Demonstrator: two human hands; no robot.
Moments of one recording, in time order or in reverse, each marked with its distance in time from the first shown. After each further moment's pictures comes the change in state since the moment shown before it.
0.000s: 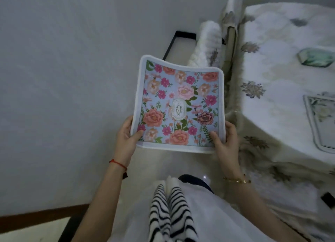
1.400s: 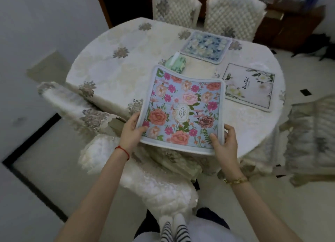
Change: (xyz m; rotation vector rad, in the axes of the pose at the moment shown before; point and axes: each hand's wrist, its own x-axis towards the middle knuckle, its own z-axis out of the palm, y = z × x) left_hand 0.552 0.124 0.453 0.377 -1.367 0.118; right_hand 0.371 -0.024 0.026 0.066 1.354 0.287
